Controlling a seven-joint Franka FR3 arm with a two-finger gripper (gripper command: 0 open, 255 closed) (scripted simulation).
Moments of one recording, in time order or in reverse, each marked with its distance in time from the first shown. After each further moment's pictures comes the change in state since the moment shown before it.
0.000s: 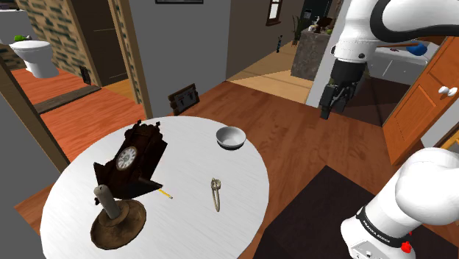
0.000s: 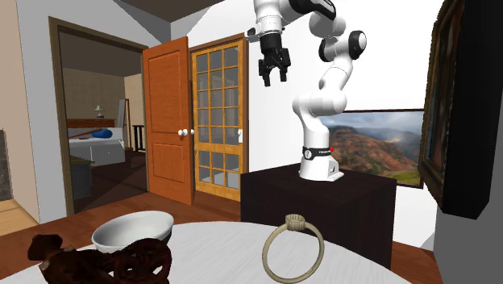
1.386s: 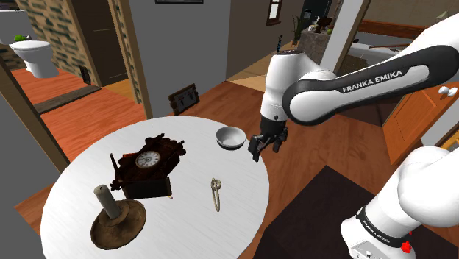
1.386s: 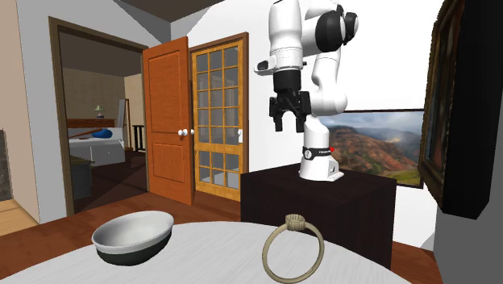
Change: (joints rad) arm 0.080 0.454 0.333 -0.087 0.132 0.626 0.333
